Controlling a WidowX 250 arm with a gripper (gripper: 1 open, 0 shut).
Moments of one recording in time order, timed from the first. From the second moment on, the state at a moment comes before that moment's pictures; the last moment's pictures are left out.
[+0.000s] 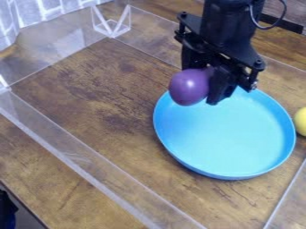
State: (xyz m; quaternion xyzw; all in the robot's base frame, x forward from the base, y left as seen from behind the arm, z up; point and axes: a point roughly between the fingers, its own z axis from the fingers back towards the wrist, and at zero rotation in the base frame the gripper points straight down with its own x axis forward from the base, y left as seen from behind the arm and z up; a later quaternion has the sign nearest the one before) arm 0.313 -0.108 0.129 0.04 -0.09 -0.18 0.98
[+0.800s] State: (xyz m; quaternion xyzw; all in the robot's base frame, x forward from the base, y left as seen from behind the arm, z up) arm 0.316 -0.112 0.091 0.04 -0.08 -0.23 0.97
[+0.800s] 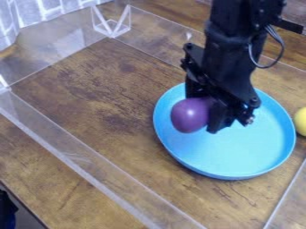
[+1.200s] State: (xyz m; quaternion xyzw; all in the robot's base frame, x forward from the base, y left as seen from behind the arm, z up) arm 0.331 -0.119 0.084 0.04 -0.07 -0.23 0.97
